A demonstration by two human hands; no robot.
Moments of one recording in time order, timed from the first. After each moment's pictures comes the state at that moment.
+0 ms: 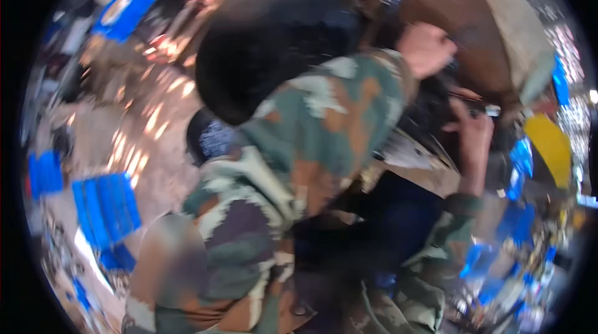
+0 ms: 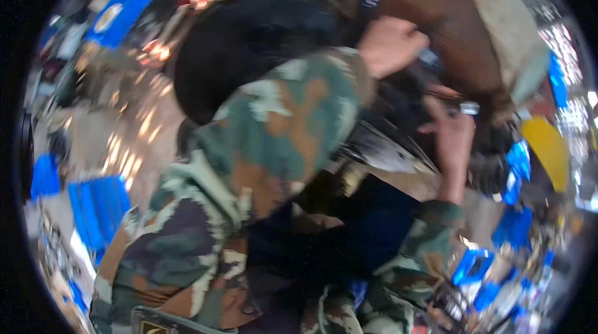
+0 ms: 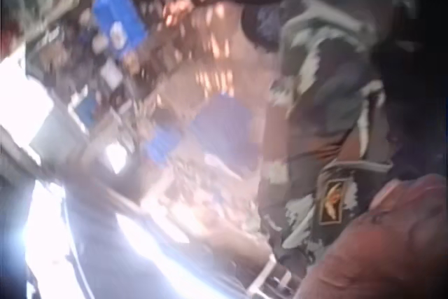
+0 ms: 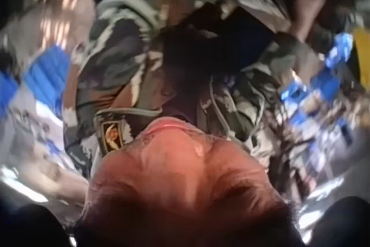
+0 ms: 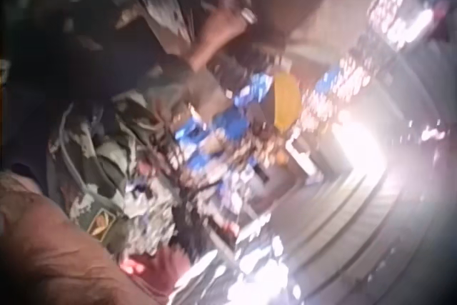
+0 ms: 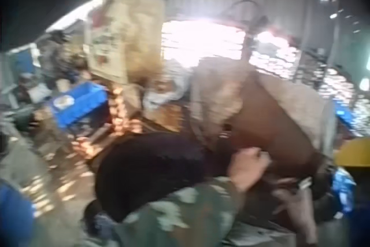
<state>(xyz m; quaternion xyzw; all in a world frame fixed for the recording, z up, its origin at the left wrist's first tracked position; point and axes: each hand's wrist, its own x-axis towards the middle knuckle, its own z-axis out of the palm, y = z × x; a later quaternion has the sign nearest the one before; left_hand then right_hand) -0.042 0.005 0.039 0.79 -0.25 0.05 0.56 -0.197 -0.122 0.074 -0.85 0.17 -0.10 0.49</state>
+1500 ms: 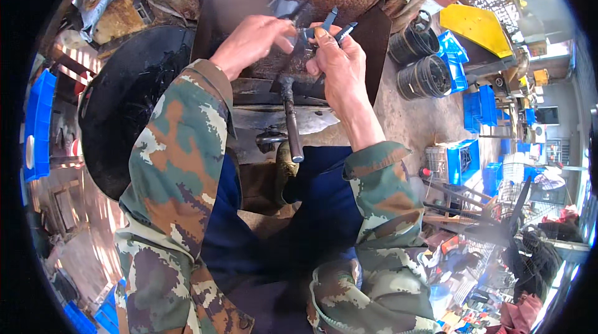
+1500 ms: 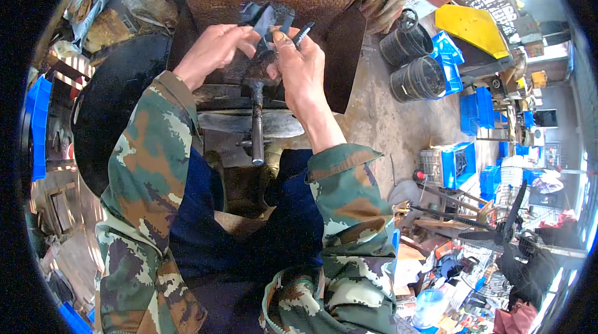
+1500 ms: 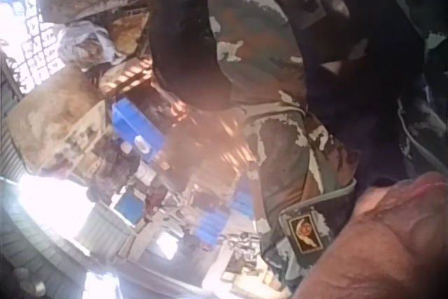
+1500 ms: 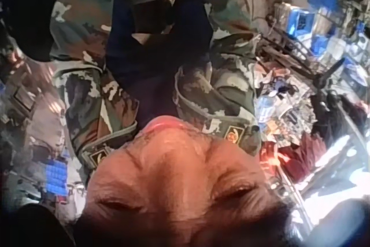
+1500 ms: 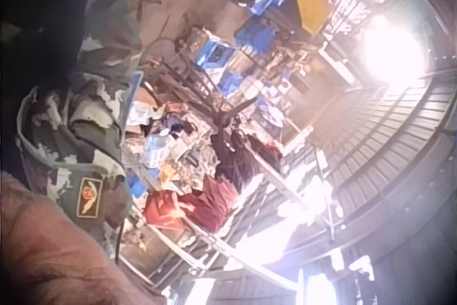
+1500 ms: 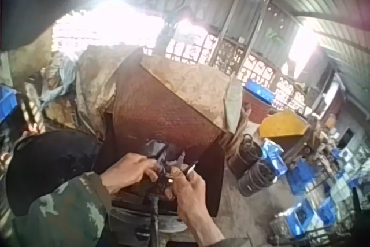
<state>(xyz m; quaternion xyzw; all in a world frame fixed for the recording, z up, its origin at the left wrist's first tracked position) -0.064 0.003 0.036 0.68 -0.30 -0.34 0.58 -0.192 -0.119 0.047 -0.57 0.23 -0.23 0.75</state>
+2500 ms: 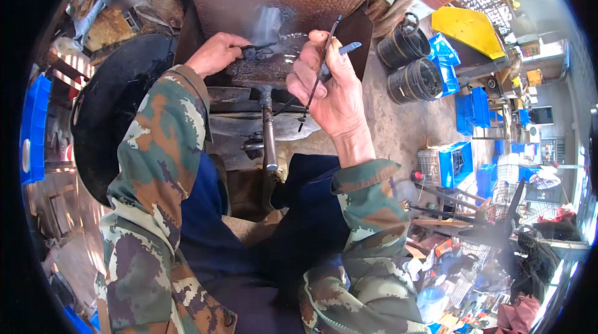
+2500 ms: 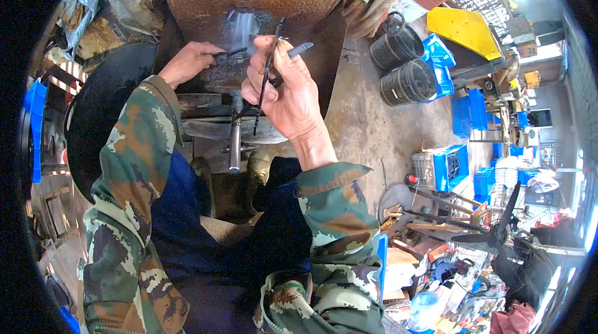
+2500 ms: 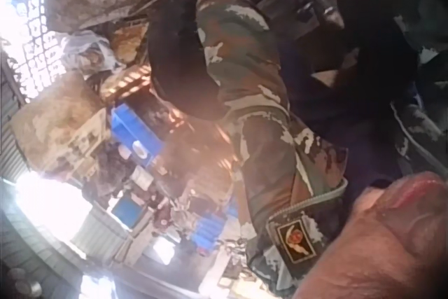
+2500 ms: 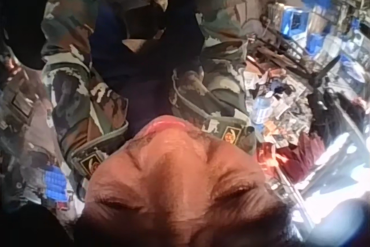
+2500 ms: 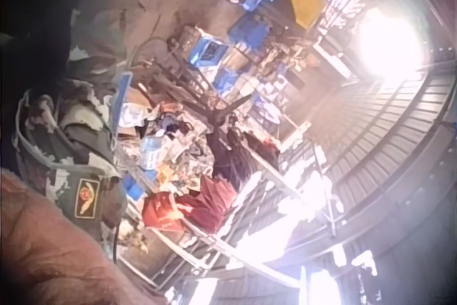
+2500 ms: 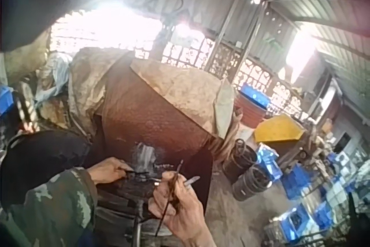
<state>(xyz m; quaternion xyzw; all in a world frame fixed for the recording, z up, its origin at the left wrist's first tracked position) -0.004 0.009 -0.044 0.74 -0.41 -0.28 0.45 -0.227 -0.131 0.056 -0.33 -0.03 -0.10 0.94</state>
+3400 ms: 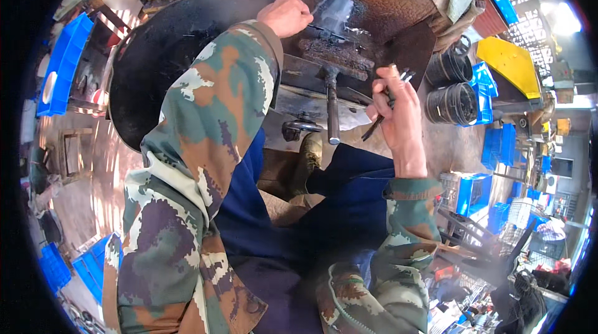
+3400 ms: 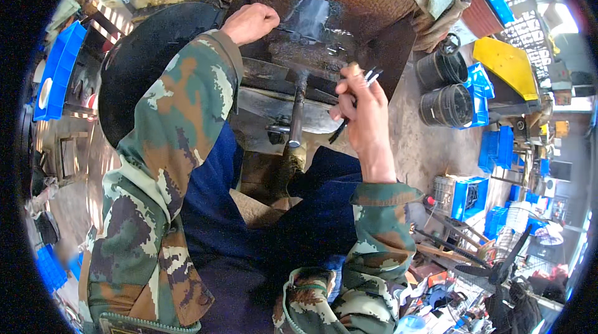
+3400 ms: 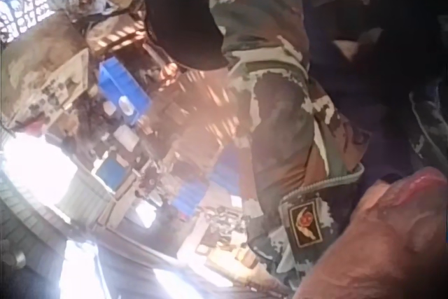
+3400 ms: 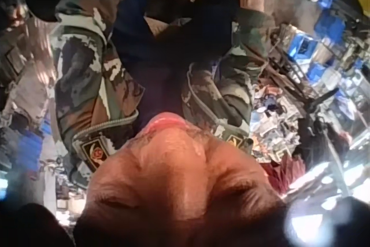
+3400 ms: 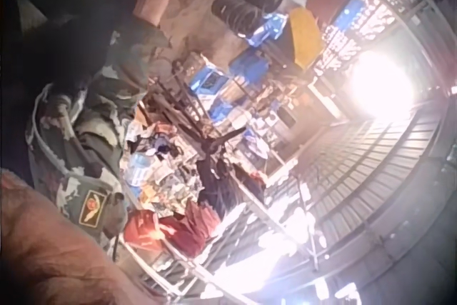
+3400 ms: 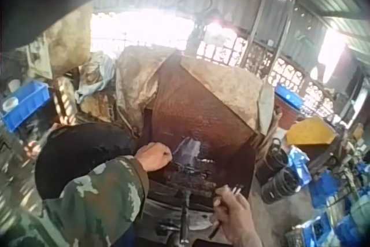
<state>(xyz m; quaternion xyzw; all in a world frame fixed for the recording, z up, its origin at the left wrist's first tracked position) -0.006 0.021 -0.017 0.89 -0.34 -0.13 0.28 -0.267 -0.128 0.038 -0.52 0.25 -0.11 0.81</state>
